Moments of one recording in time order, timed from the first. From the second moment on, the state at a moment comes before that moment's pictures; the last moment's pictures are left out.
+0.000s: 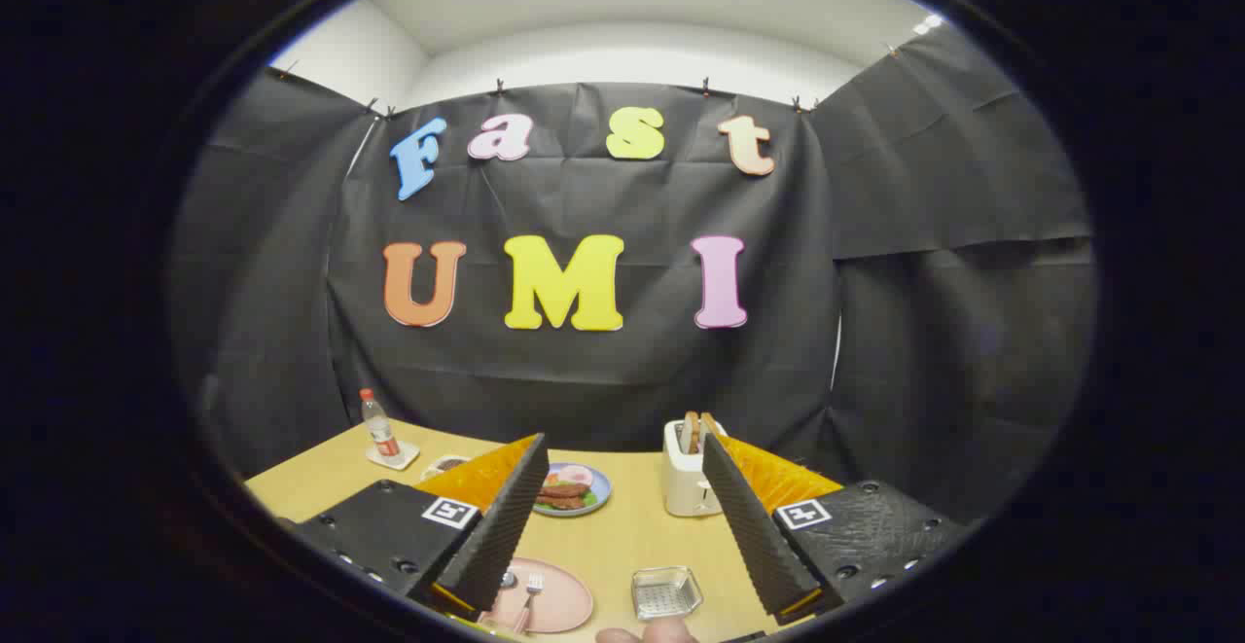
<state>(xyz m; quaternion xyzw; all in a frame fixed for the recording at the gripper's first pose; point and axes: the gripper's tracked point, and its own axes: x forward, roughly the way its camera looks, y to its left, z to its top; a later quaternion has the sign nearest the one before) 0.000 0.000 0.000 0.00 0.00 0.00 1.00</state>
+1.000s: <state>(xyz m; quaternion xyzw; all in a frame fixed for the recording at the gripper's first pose) 0.012 0.036 -0.029 -0.02 0.03 0.02 1.00</state>
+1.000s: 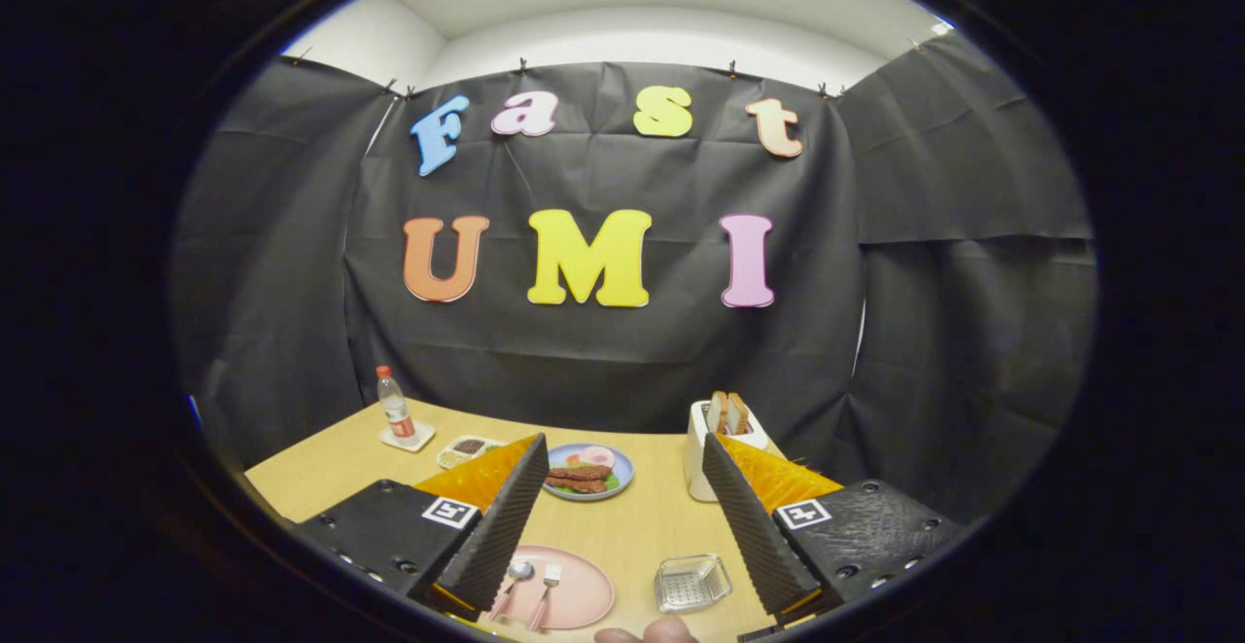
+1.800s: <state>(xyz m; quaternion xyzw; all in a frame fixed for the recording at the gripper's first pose) 0.001 0.087 -0.202 -0.02 0.26 0.05 0.97</state>
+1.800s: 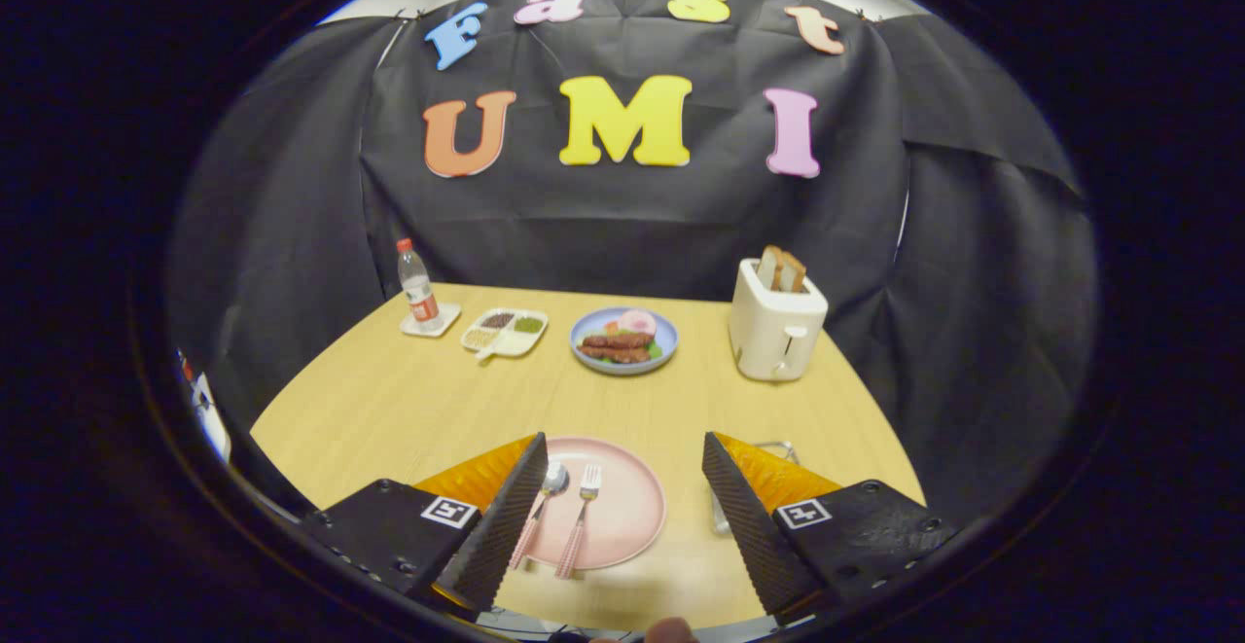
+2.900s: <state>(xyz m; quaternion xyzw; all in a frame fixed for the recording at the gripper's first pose) 0.006 0.111 -0.374 -0.03 0.49 0.02 0.87</state>
